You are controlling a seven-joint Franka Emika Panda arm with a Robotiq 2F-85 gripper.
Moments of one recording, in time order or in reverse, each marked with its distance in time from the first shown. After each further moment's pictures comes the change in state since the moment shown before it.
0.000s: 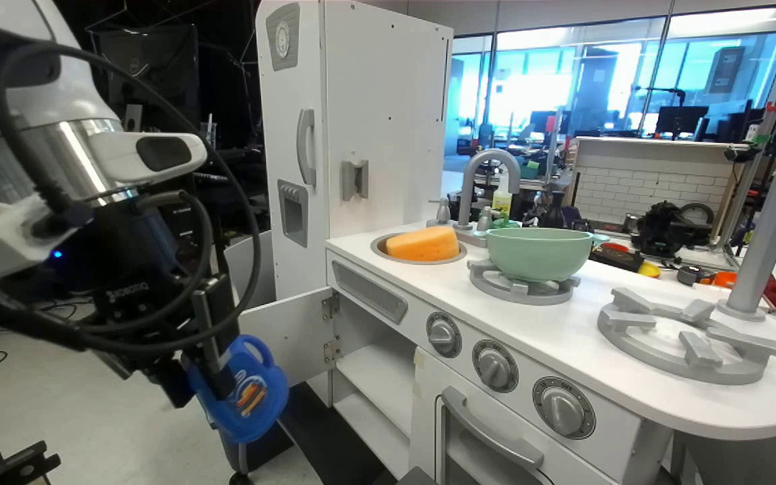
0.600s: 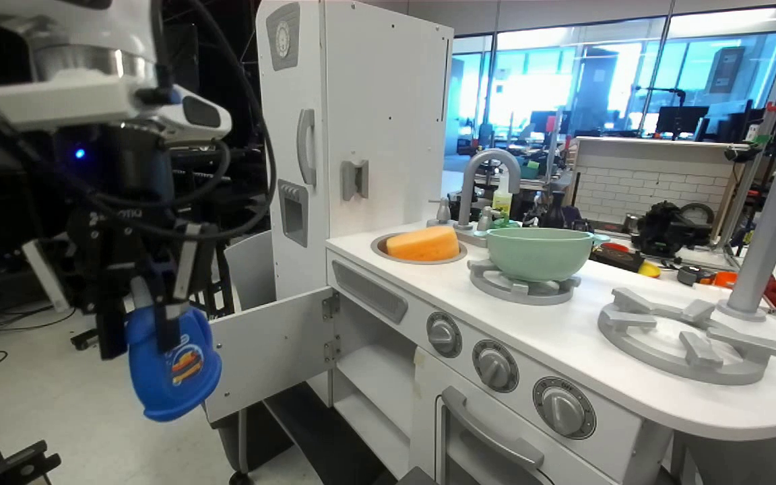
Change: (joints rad) arm 0.070 -0.010 0.086 0.202 0.558 -0.503 -0.642
